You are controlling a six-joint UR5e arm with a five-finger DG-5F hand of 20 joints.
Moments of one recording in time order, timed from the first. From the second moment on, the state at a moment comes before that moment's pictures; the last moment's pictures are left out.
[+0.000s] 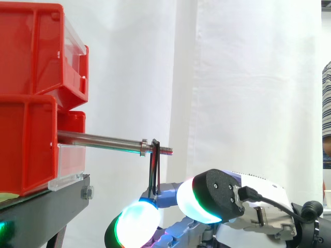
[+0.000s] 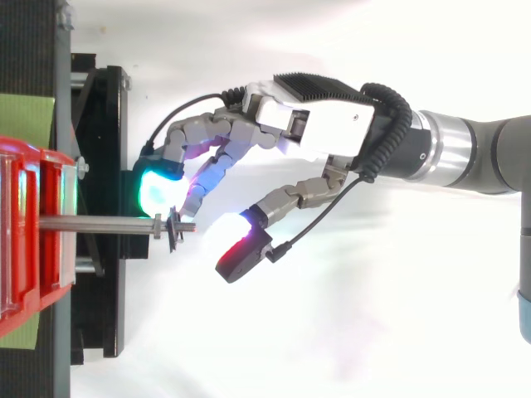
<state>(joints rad) 0.07 -2.52 -1.29 -2.07 -1.50 -0.46</state>
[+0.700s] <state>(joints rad) 0.08 -2.53 -1.28 -2.12 -1.50 -0.32</state>
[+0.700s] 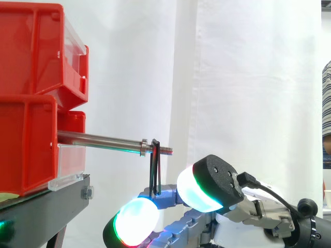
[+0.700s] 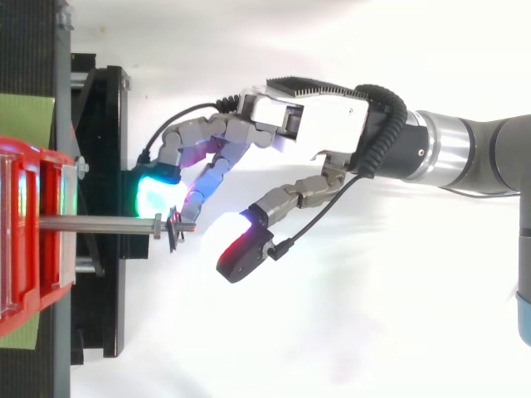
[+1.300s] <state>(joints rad) 0.08 -2.53 -1.21 -2.14 -1.54 -0.29</state>
